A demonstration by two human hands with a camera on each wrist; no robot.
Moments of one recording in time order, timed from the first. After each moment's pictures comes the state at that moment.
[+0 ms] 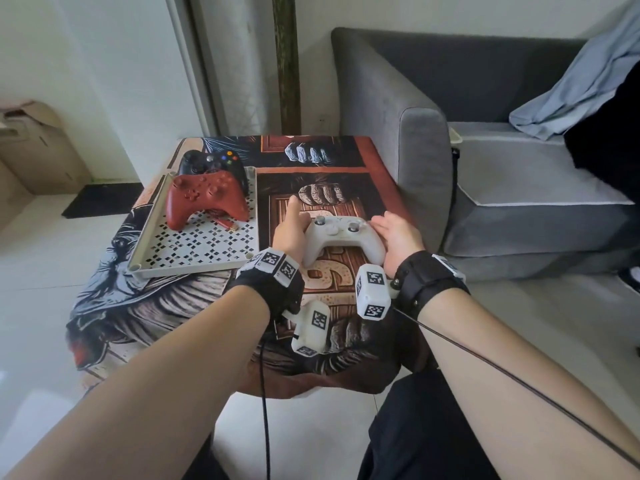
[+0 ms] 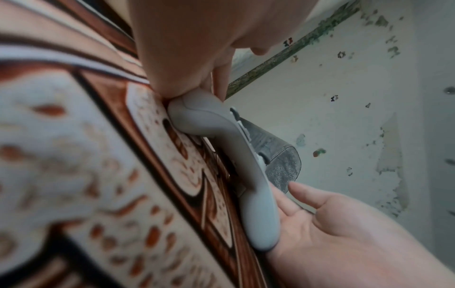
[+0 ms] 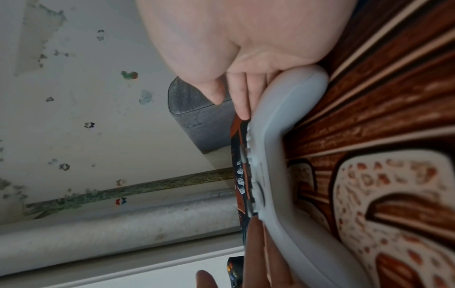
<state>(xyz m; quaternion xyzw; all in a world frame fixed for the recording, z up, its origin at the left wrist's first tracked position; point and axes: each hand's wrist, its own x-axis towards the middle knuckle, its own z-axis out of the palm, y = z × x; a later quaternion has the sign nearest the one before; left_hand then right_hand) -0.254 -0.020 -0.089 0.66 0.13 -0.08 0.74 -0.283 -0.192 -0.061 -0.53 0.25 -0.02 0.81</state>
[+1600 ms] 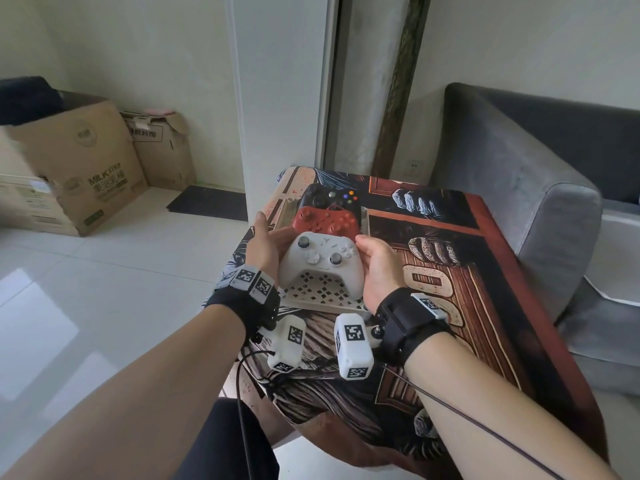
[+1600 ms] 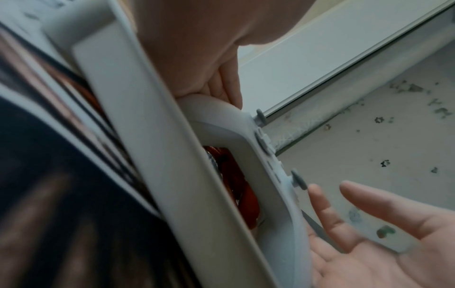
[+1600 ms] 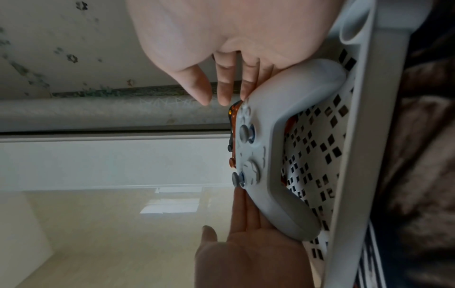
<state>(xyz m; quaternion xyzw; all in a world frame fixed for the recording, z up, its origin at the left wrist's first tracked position) -0.250 0.198 -0.063 0.55 0.21 0.10 0.80 -0.230 0.030 -0.057 -0.59 0.14 0.04 0.79</state>
